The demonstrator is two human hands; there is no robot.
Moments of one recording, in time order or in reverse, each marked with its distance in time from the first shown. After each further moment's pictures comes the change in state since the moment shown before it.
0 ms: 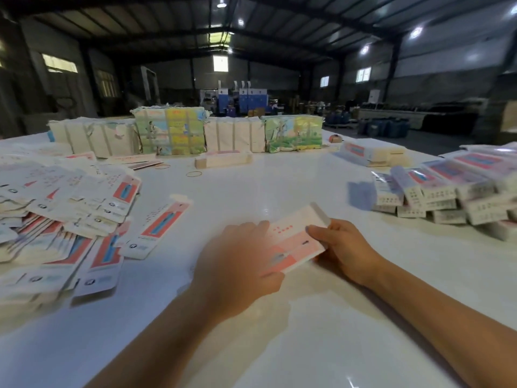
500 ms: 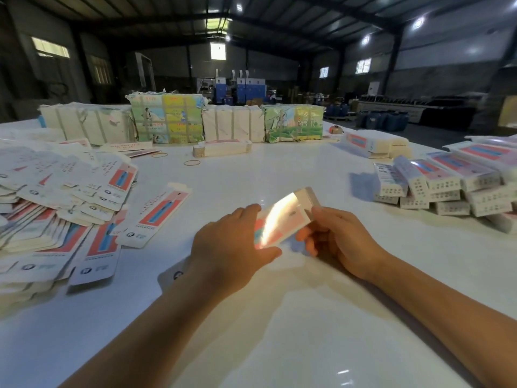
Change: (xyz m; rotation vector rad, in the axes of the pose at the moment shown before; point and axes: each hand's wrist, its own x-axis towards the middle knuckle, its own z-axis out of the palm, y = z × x) left_hand 0.014 -0.010 0.003 -0.102 -0.099 -0.187; right_hand -0.008 -0.002 0.007 0.004 -0.098 -0.082
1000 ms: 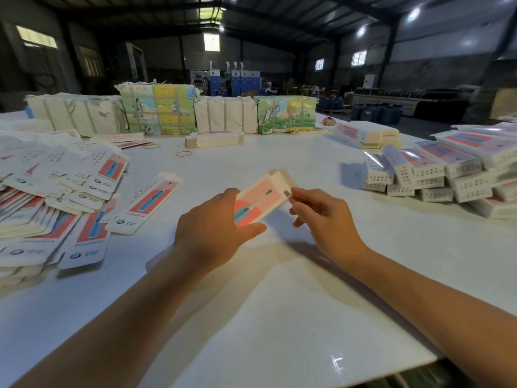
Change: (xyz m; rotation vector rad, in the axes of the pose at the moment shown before) left_hand 0.003 0.003 -0.008 -0.076 -0.043 -0.122; right_hand -0.011 0.004 0.013 -0.324 0.217 -0.374
